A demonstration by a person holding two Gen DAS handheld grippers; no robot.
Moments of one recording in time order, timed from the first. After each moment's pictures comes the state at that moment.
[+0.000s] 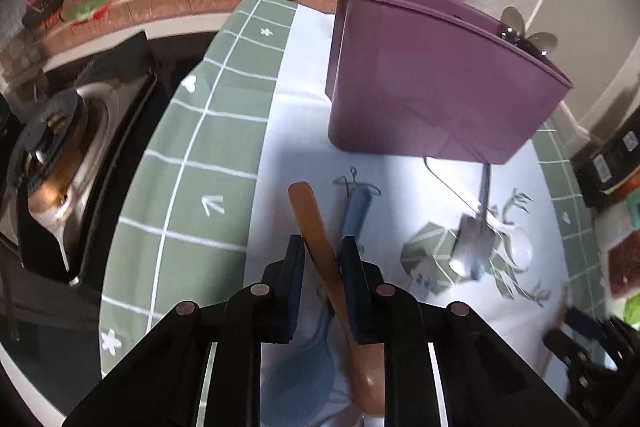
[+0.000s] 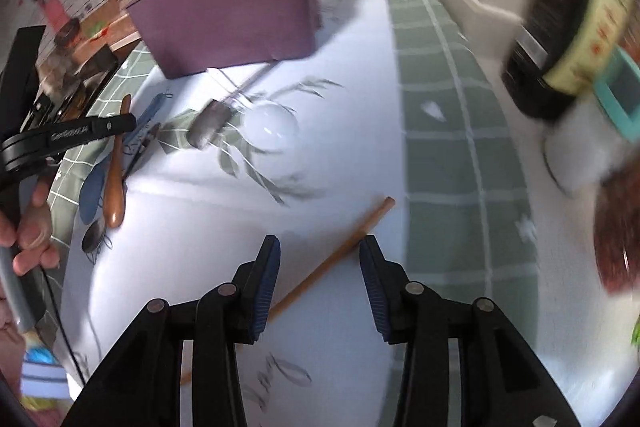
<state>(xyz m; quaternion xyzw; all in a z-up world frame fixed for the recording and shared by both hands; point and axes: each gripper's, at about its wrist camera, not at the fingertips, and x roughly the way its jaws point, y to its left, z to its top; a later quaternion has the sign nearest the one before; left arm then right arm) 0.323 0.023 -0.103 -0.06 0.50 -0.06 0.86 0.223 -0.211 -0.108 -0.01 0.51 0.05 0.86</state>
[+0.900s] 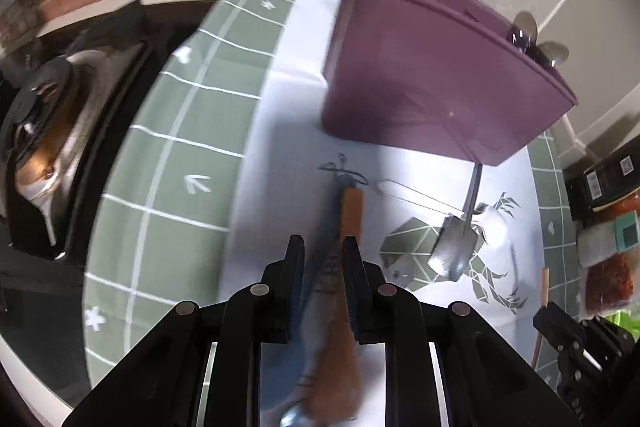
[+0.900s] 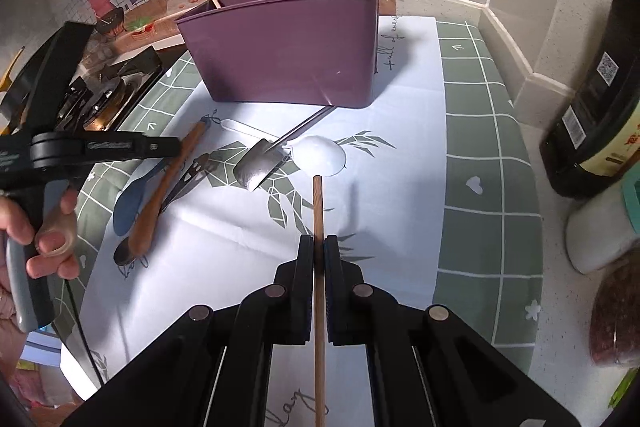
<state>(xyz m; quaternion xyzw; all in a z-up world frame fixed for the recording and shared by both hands) 0.333 0.016 -0.104 -0.10 0.55 -0.05 0.83 0.235 -0.197 -0.081 -0.03 0.48 0.11 0.87</state>
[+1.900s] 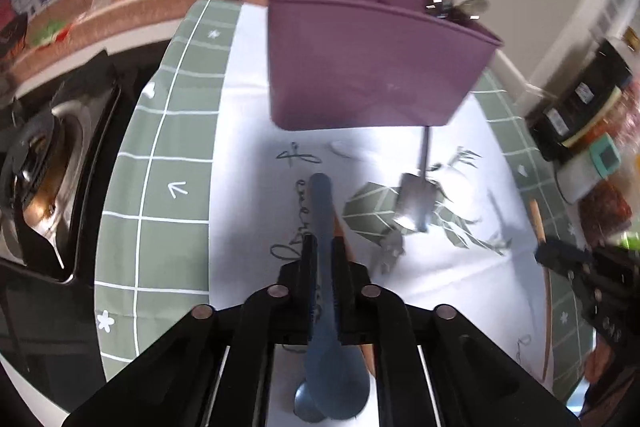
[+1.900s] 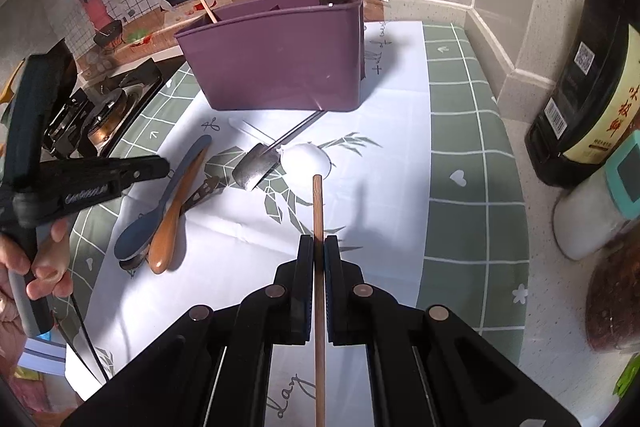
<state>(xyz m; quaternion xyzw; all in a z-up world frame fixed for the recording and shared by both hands) 0.299 0.004 -0.089 -0.03 0.51 -0.12 0.85 0.223 -0.206 -0.074 -0.02 0.48 0.10 0.87</state>
